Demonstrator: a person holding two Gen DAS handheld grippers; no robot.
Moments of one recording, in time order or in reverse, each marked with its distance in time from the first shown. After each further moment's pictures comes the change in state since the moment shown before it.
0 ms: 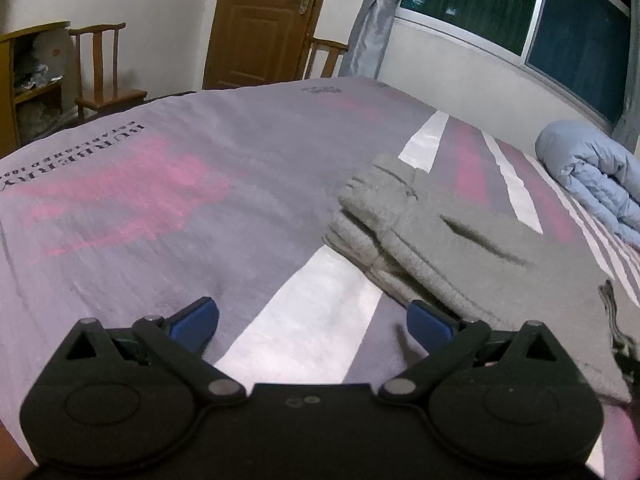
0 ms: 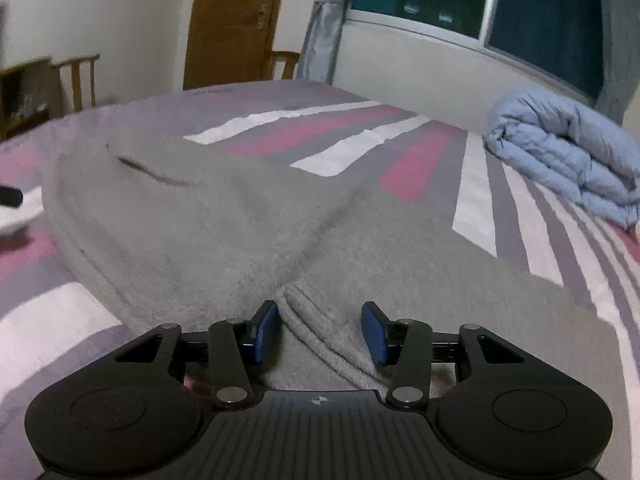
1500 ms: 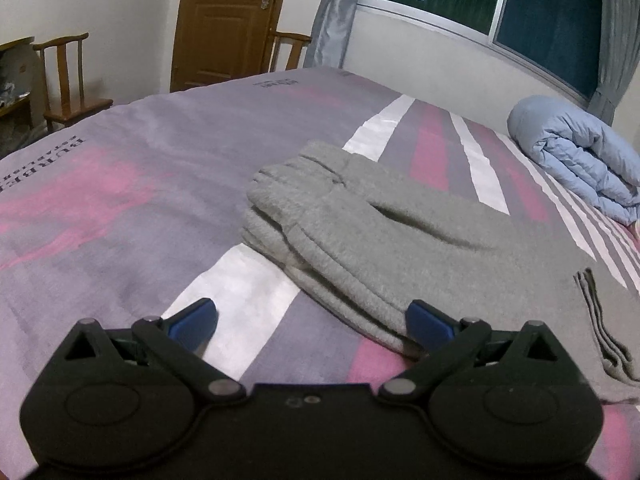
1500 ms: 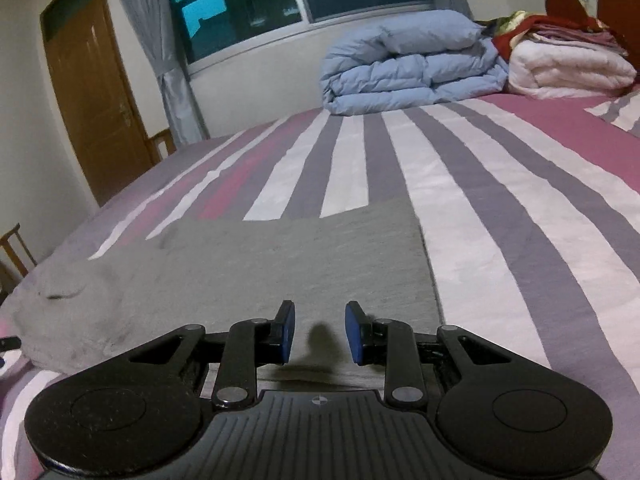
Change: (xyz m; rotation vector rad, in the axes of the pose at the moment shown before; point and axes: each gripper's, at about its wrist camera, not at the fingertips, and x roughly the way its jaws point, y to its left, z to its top) left arm 0.011 -0.052 0.002 0.069 0.022 -0.056; right arm -0.096 -0.183 -0.065 0.624 -0.079 -0.068
